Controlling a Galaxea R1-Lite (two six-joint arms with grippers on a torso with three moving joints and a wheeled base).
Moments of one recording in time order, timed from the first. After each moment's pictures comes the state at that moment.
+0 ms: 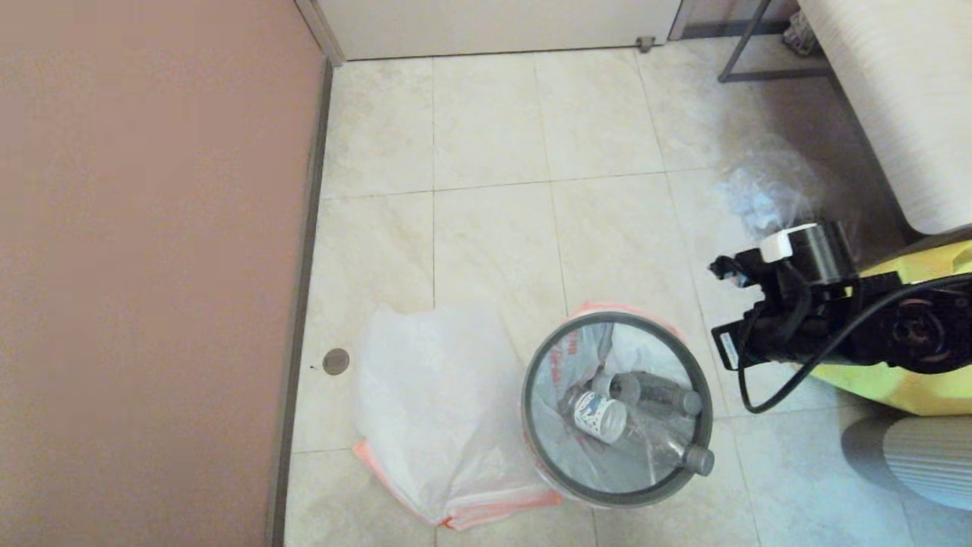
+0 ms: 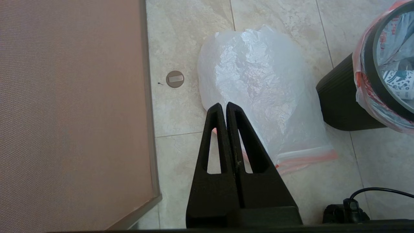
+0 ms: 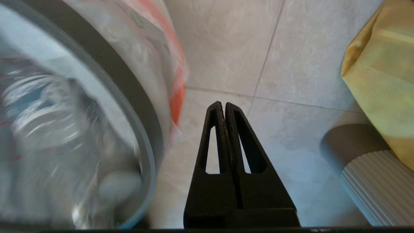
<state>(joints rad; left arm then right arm) -0.01 0.00 0.00 -0.02 -0.01 0.03 0.27 1.84 -1.11 -0.05 -0.24 -0.10</state>
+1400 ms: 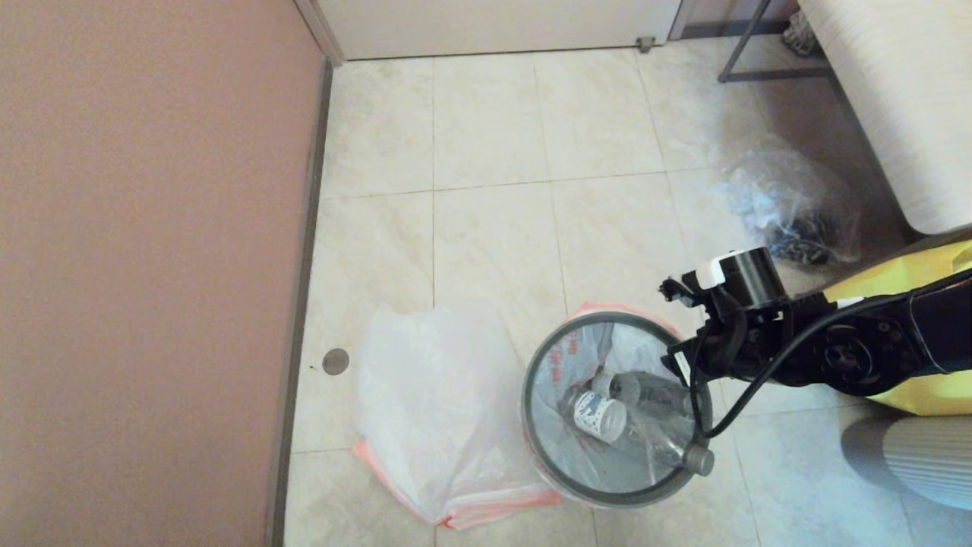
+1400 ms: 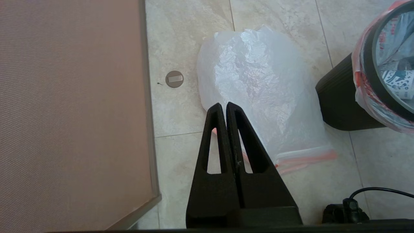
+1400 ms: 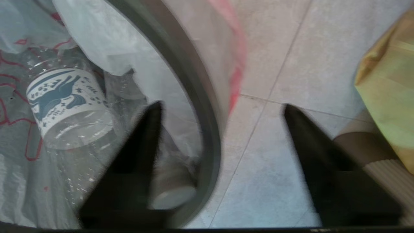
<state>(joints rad) -0.01 0.00 0.00 -0.02 -0.01 0.03 0.40 1.91 -1.11 -0.08 -0.34 -0.08</state>
